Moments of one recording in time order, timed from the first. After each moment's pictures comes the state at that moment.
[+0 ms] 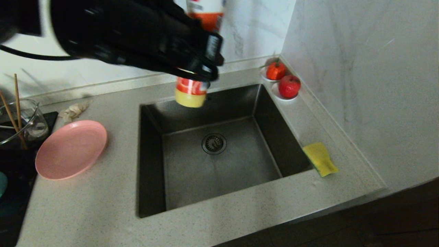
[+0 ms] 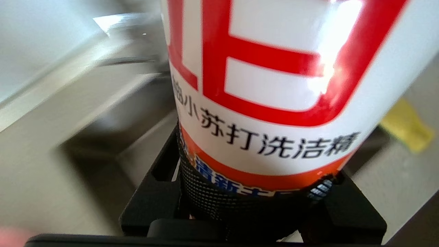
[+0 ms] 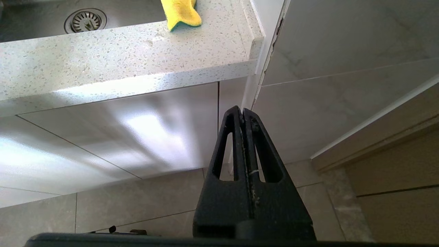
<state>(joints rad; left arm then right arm) -0.77 1.74 -1.97 0.42 0.39 0.11 -0.01 0.01 0.00 0.00 0.00 0.01</state>
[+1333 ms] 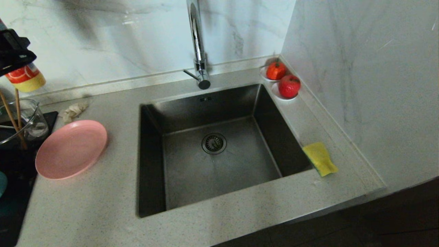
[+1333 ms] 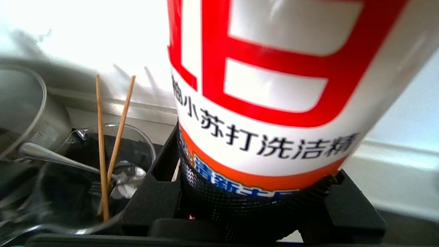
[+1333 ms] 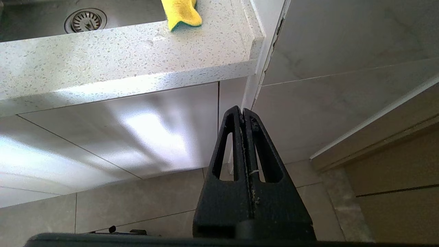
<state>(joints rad) 0.18 1.53 -1.28 -0.45 0.27 -0.10 -0.01 0.01 0.00 0.00 0.00 0.01</state>
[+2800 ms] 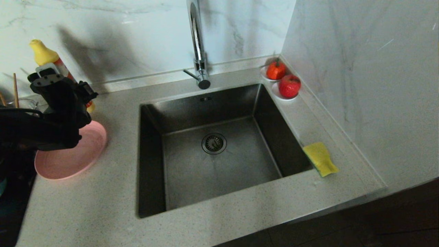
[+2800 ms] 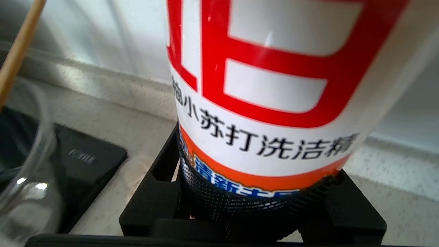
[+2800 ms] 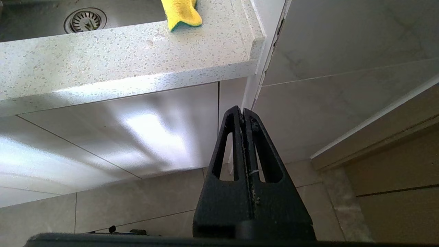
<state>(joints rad) 0.20 2.23 -1.53 -0.99 0.42 -0.10 -0.01 0.01 0.00 0.00 0.00 0.01</state>
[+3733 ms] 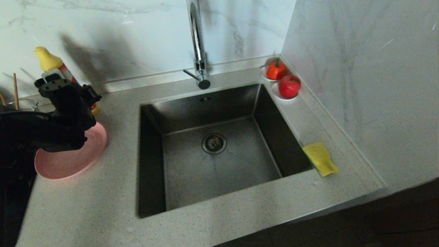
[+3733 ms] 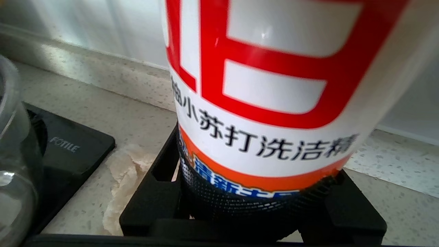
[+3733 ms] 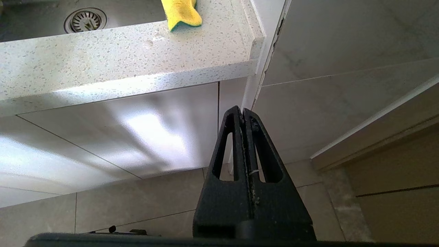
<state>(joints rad) 0.20 2.29 -1.58 -0.99 0.44 -0.13 -0.01 0.01 0.00 0.00 0.00 0.01</state>
